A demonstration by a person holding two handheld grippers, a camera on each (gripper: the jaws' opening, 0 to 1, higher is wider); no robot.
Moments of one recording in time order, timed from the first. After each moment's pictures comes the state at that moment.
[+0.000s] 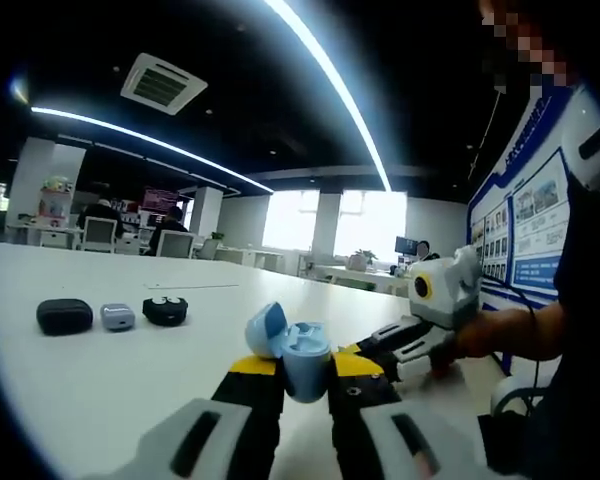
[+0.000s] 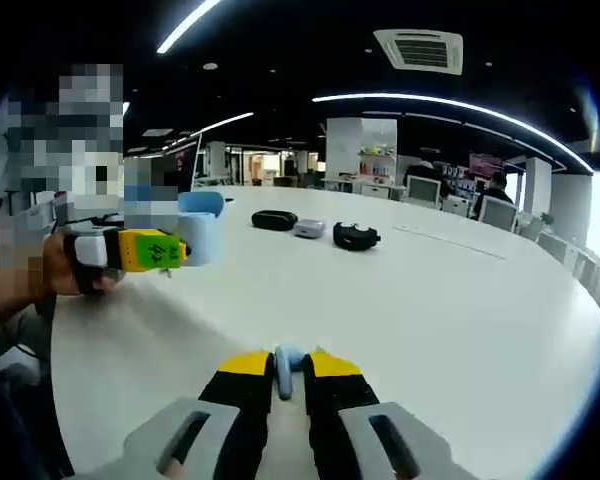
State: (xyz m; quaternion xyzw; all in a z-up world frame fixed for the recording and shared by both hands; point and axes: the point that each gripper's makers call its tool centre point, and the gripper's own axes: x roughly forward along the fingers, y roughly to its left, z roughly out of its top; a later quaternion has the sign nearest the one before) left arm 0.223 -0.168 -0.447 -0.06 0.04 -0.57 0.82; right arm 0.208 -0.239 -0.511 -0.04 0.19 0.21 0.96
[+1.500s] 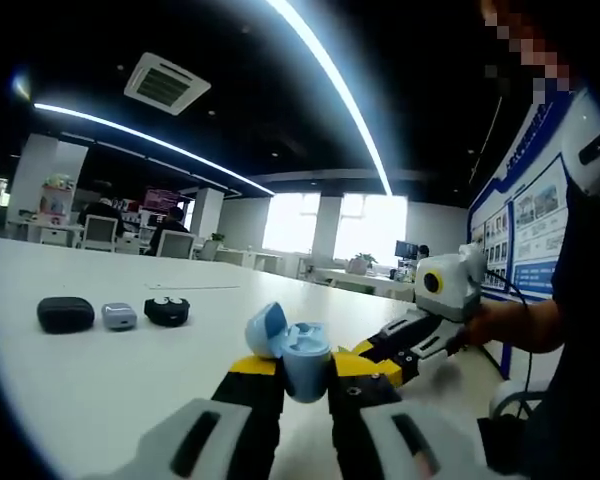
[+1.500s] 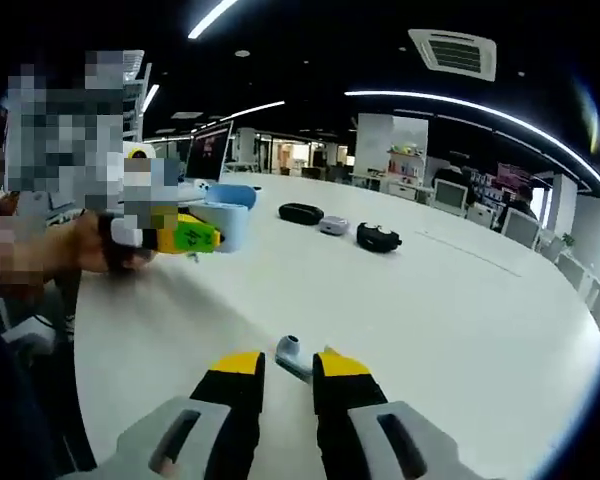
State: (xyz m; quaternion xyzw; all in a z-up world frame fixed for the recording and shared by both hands) left arm 0.228 -0.164 -0.446 -0.07 0.03 -0.57 0.82; right arm 0.190 -0.234 -0.500 -0.08 0.20 0.27 0.94
